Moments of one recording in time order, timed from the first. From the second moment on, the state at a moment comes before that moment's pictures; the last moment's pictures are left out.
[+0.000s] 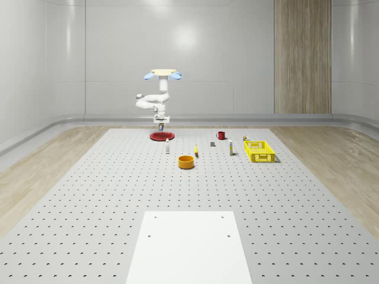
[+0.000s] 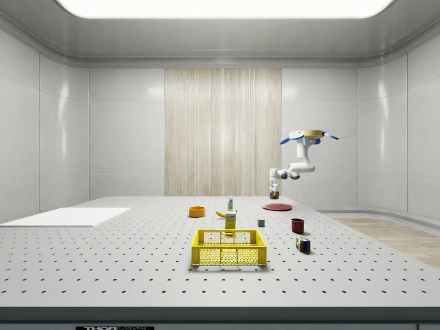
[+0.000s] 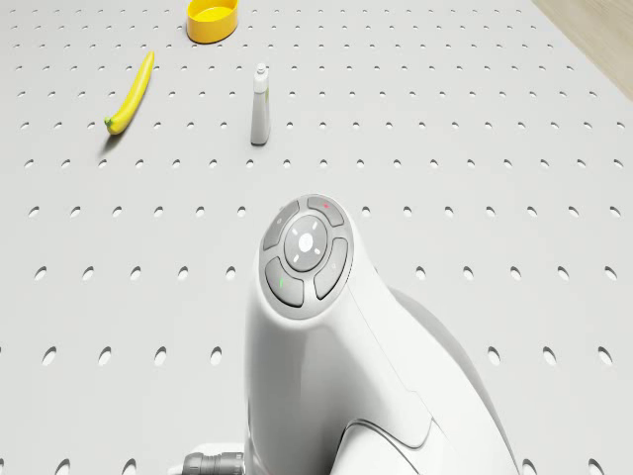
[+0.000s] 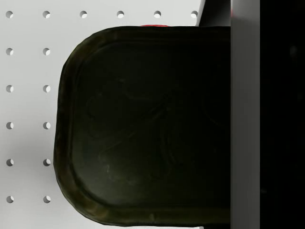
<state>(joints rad) -1.23 -1.48 1.26 -2.81 -1.90 1.58 1.70</state>
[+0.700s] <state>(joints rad) -1.26 -1.47 1.09 -2.74 -2.06 1.66 1.70</state>
